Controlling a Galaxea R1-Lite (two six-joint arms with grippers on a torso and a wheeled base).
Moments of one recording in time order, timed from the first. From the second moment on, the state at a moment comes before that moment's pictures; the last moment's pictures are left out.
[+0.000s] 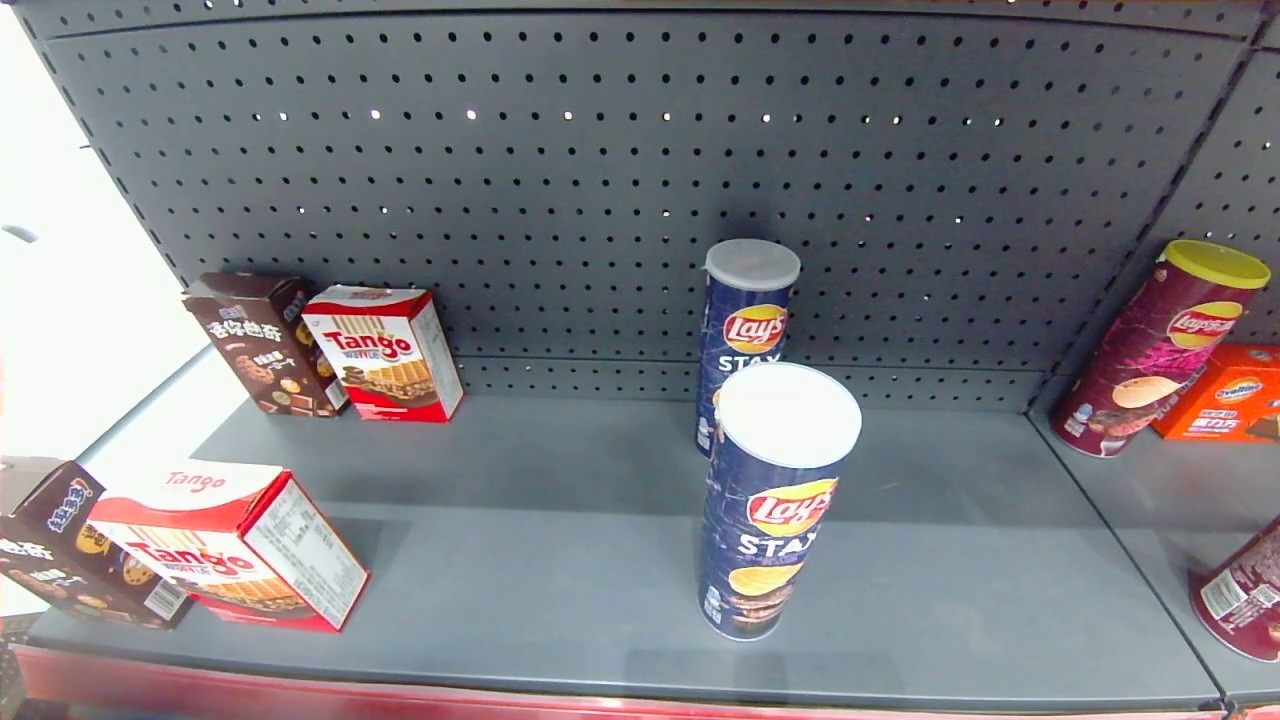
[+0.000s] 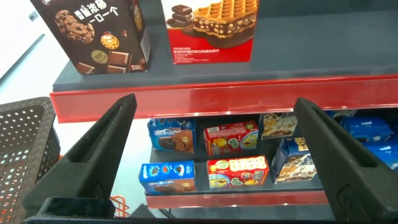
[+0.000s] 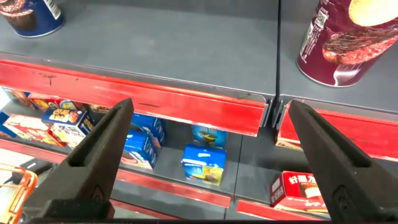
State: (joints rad) left arm 0.00 0.01 0.00 0.00 -0.05 0.05; right arm 0.17 0.09 0.00 0.00 0.02 0.00
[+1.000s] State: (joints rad) left arm 0.00 0.01 0.00 0.00 -0.05 0.05; right arm 0.17 0.09 0.00 0.00 0.02 0.00
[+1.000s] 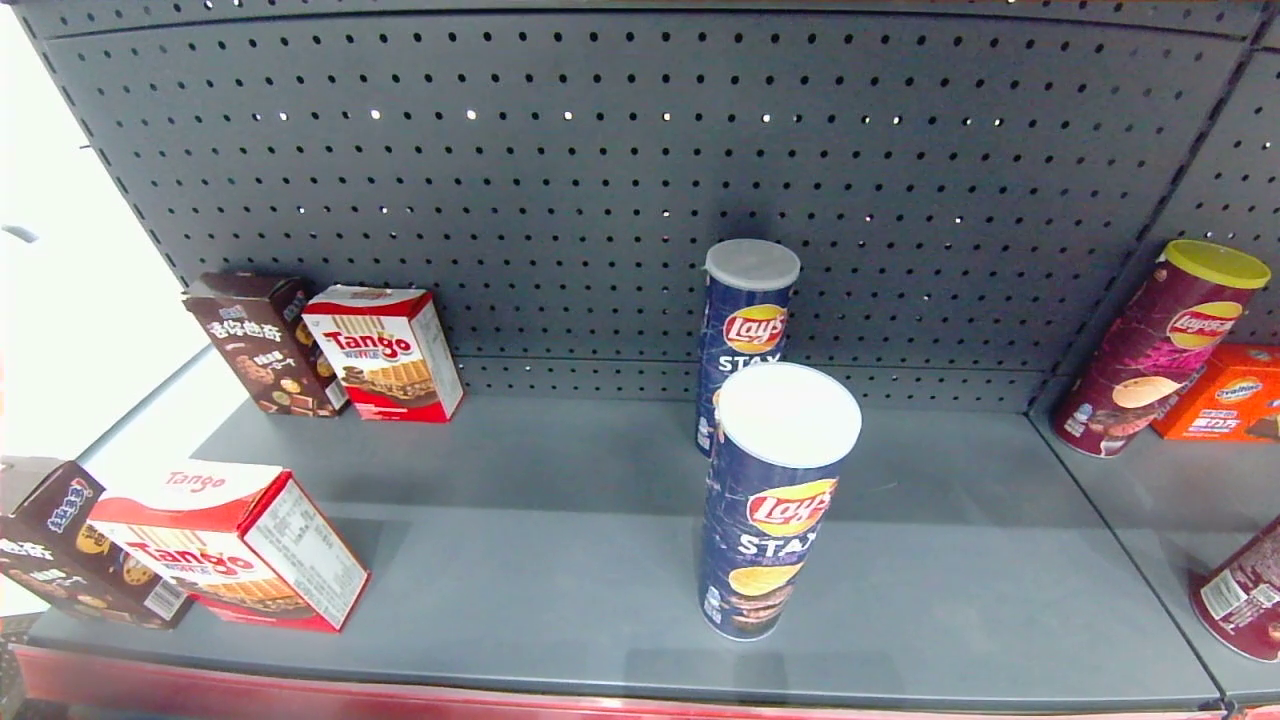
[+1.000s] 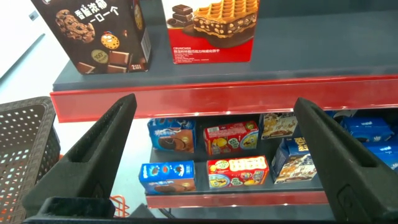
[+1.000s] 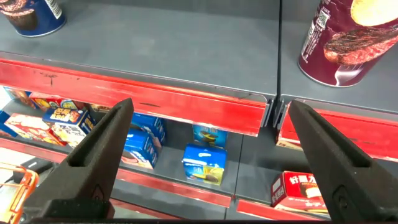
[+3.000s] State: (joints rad) left arm 0.00 0.01 0.00 0.00 -0.05 0.05; right arm -0.05 0.10 0.00 0.00 0.04 0.01
